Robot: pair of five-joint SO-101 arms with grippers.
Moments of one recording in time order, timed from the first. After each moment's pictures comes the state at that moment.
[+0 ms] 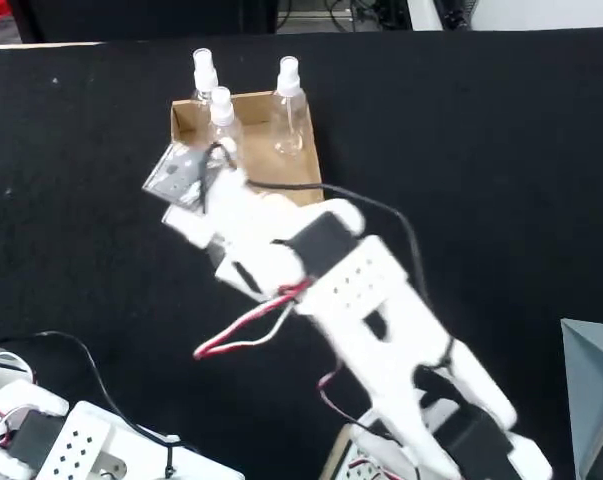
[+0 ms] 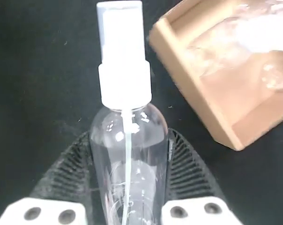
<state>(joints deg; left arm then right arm) -73.0 -103.7 92.4 53.8 9.1 -40.1 -22.6 12.5 80.2 18.9</state>
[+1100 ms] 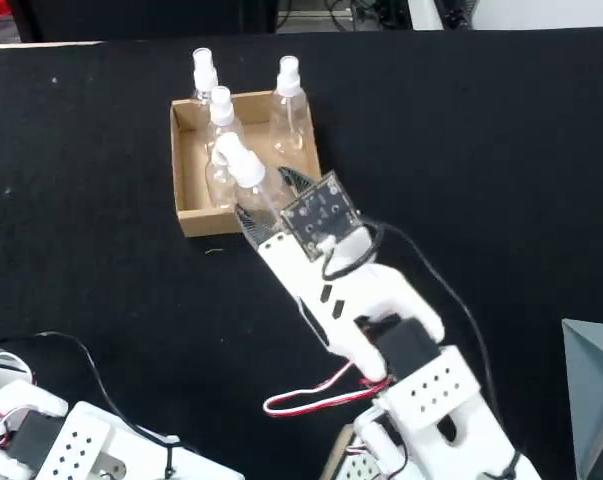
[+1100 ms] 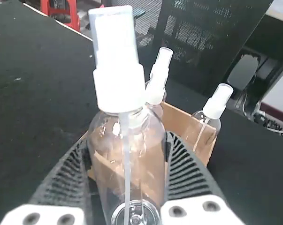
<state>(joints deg) -73.0 -103.7 92.4 53.8 9.1 -31.4 -62.7 61.6 26.1 11.3</state>
